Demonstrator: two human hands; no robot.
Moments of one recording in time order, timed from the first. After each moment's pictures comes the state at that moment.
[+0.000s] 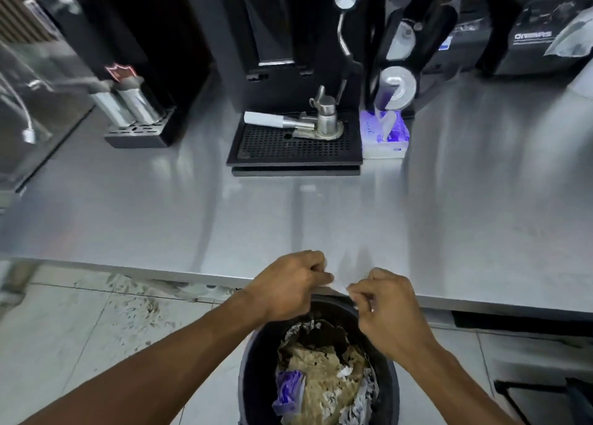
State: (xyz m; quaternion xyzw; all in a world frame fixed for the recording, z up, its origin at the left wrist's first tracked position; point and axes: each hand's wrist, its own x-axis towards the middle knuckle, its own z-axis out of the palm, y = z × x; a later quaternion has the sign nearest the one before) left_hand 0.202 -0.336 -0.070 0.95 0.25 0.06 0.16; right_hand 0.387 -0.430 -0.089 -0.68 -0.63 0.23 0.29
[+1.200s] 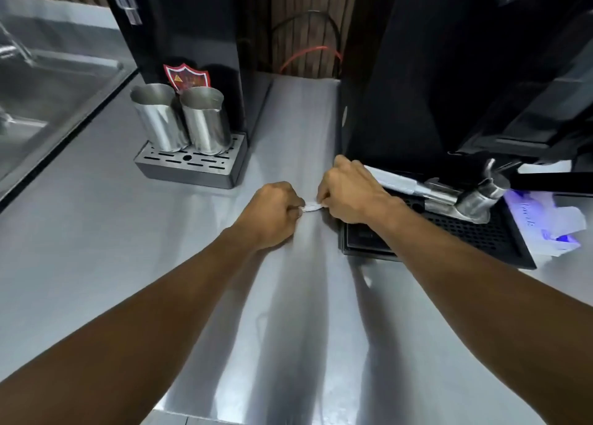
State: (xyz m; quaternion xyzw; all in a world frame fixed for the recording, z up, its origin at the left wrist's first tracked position) left_hand 0.009 0.003 -0.086 0.87 0.42 0.19 0.17; right_hand 0.186 -0.011 -0.038 -0.63 -0.78 0.05 0.01
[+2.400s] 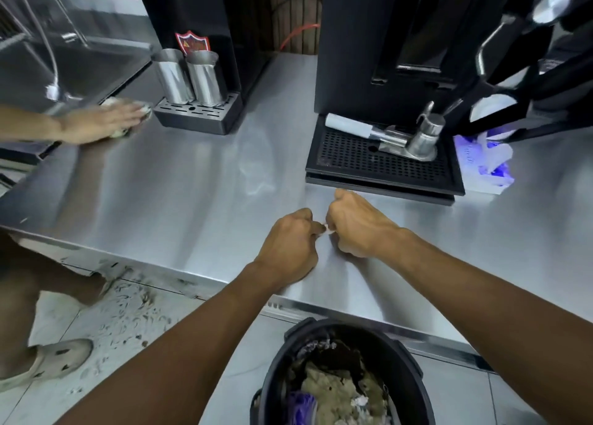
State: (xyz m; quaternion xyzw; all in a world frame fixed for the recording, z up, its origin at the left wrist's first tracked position) left_hand 0.089 -0.226 -0.088 0.83 0.48 0.22 0.17; right_hand 0.243 -0.215 -0.046 -0.55 -0.83 0.09 -0.03
